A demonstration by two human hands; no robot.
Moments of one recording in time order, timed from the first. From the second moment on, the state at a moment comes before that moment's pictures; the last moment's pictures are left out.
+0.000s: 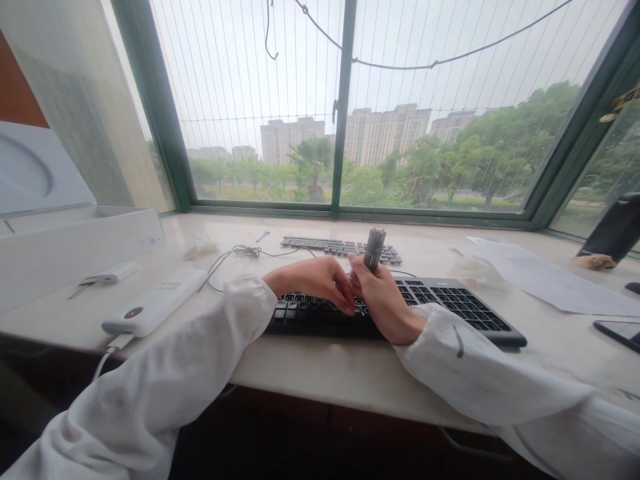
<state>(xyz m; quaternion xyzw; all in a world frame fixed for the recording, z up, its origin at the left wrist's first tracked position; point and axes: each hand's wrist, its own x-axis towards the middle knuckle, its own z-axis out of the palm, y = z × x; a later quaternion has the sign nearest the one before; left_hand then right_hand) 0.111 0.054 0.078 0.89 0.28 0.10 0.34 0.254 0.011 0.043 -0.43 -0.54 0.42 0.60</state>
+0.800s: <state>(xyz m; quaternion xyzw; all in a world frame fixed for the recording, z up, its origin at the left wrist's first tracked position) 0.114 0.052 0.077 0.88 0.35 0.10 0.29 0.253 0.009 0.049 -0.40 -0.52 0.44 0.61</state>
